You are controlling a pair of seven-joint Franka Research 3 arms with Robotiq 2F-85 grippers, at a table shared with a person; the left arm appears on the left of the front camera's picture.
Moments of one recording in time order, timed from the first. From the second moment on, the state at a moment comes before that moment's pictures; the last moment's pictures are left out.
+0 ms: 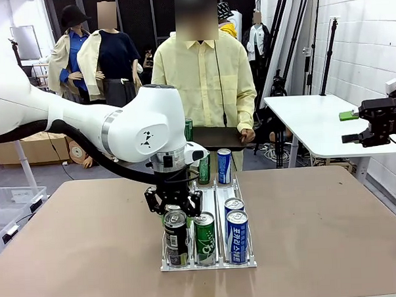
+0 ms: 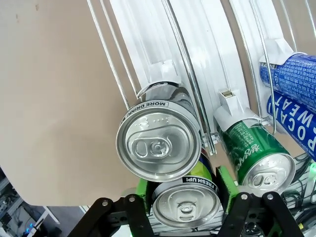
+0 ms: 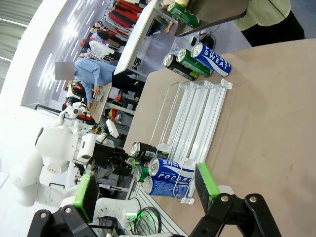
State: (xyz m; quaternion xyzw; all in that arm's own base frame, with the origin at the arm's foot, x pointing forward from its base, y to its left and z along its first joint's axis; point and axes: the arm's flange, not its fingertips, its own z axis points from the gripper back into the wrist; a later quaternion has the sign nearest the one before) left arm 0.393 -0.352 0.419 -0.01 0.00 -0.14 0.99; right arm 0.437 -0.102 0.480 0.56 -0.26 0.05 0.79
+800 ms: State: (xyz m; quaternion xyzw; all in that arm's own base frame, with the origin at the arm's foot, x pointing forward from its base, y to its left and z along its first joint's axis) left arm 0.404 -0.331 0.476 -0.04 -0.01 -0.15 0.99; right arm 0.437 -0.102 0.480 0.56 -0.26 0.05 0.79
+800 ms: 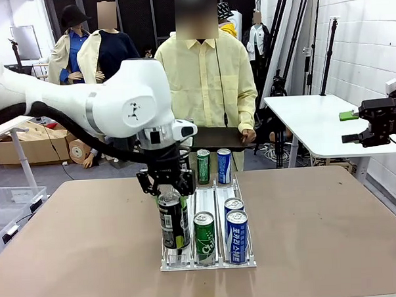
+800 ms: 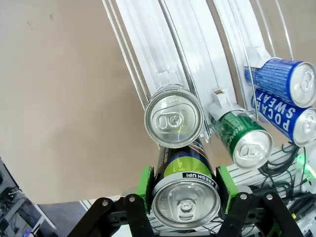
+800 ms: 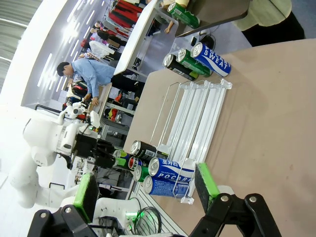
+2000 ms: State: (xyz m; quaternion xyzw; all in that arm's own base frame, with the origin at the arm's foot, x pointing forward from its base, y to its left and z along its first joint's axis) left arm 0.419 -0.214 0.559 -0.05 -0.01 -0.12 0.99; right arm 0.437 -0.102 0.480 0.56 -0.26 0.05 0.79
